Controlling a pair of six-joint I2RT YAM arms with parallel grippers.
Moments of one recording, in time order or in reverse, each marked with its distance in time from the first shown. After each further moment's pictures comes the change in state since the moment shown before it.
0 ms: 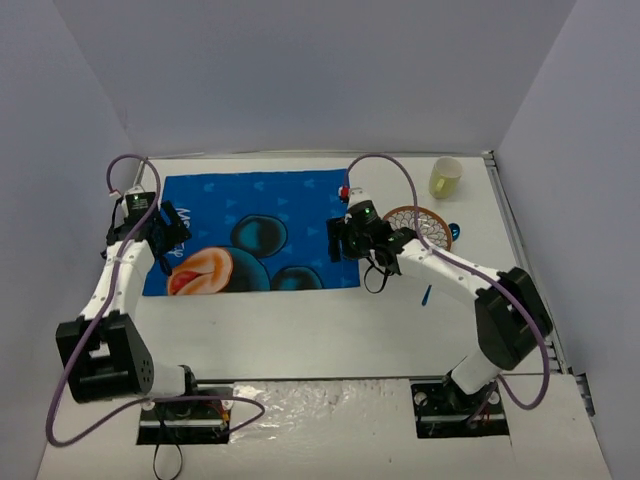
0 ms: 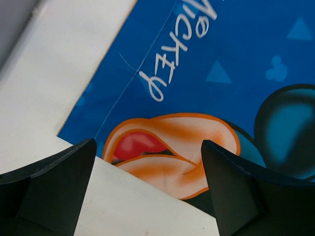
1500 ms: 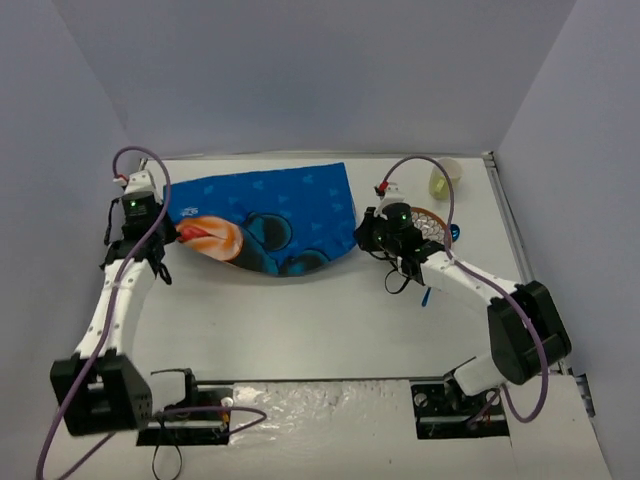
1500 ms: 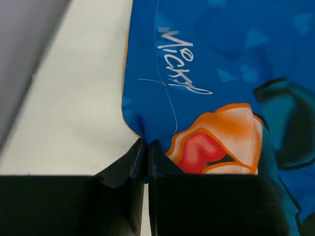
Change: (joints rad) left arm -0.058 -0.163 -0.049 0.167 0.032 0.185; right arm -0.160 -0.104 -0.216 0.362 -0.108 0.084
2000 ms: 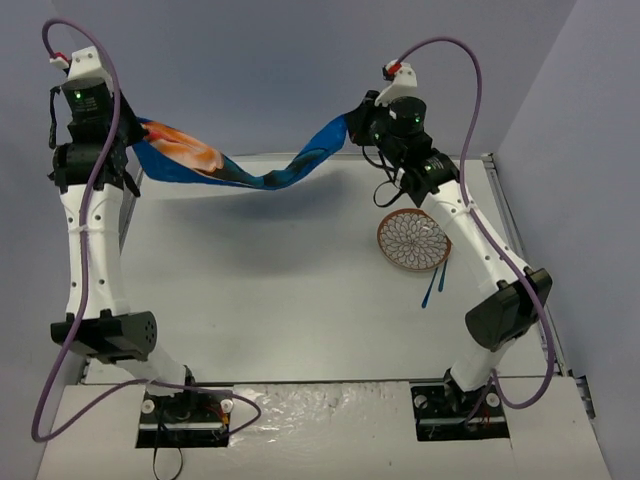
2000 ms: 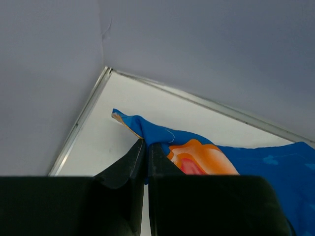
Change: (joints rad) left arm -0.016 0.454 1.198 -0.493 -0.015 -0.028; right arm -0.018 0.263 1.023 -0.375 0.080 -0.056
